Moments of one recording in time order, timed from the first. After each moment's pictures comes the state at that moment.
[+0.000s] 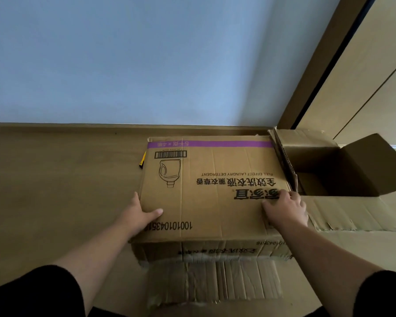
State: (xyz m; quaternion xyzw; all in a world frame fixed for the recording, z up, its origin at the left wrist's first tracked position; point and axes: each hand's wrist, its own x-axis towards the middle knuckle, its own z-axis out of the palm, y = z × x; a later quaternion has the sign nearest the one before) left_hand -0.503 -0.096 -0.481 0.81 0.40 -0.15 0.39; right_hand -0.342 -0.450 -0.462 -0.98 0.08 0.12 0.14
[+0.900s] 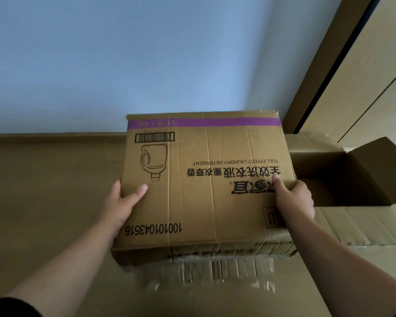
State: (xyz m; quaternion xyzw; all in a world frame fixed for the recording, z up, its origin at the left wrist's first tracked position) left_hand -0.467 -0.070 -0.441 0.72 0.38 0.07 0.58; right_hand -0.292 -0.430 -0.448 -0.91 0.17 0.03 0.36
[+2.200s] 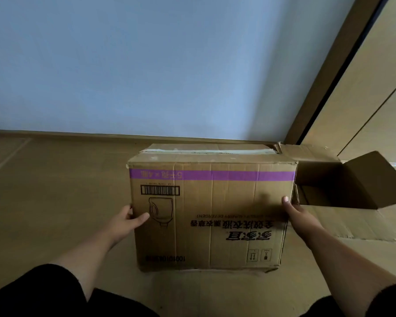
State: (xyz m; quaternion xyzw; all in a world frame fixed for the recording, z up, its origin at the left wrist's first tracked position) left_hand -0.592 -0.076 -0.414 0.72 0.40 -0.05 0.56; right_hand -0.379 -0.488 -0.402 -0.87 0.10 0.23 0.43
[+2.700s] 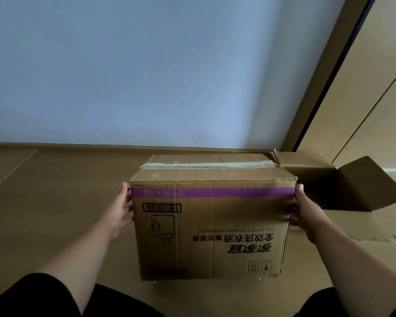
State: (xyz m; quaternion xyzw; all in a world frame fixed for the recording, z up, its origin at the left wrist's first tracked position) left_hand -0.583 -0.081 -0.364 0.61 0.40 0.08 0.68; right_hand -0.387 -0.487 -0.355 -0.77 0.13 0.21 0.59
